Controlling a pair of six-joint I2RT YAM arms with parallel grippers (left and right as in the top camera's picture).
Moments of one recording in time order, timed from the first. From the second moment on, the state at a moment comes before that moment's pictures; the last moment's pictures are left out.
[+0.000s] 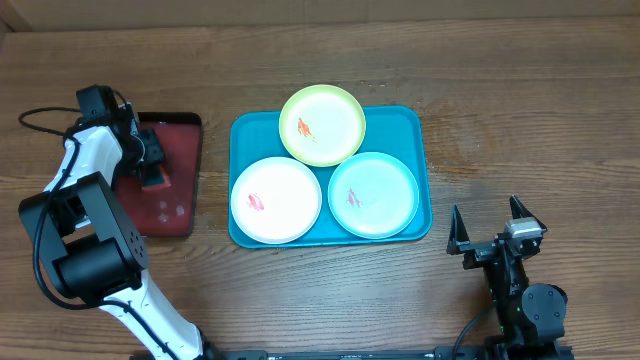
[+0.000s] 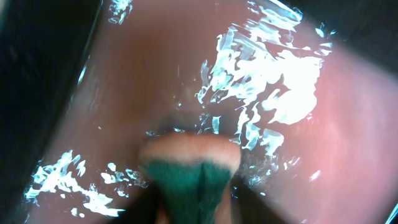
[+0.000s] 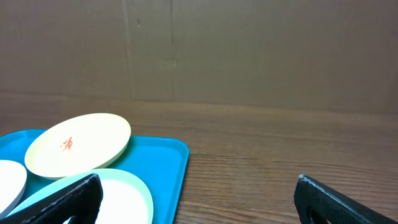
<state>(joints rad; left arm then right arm) 0.37 2.06 1.41 -0.61 0.04 -0.07 0.12 0.01 0.02 -0.04 -0.02 0.00</state>
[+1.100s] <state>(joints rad) 0.37 2.06 1.42 -0.58 0.05 -0.06 0.12 0.01 0.02 -0.03 -0.02 0.00</state>
